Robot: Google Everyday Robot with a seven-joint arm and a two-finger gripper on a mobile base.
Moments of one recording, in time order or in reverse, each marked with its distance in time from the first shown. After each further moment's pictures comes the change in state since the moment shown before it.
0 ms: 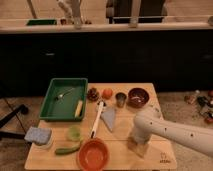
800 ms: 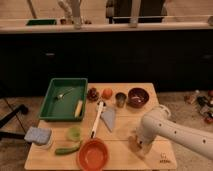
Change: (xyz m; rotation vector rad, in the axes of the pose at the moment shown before) arm 0.009 0.001 -0.023 0.090 -0.034 -0.036
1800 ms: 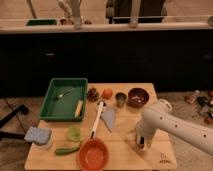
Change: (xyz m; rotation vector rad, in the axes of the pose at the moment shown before) arm 0.004 -0.014 -0.015 -0.005 -0.023 -0.482
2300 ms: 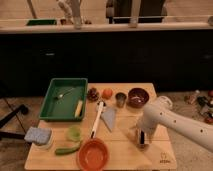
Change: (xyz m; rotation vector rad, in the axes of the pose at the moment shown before) arm 0.037 -0.002 0.009 -0.006 0.017 -0.013
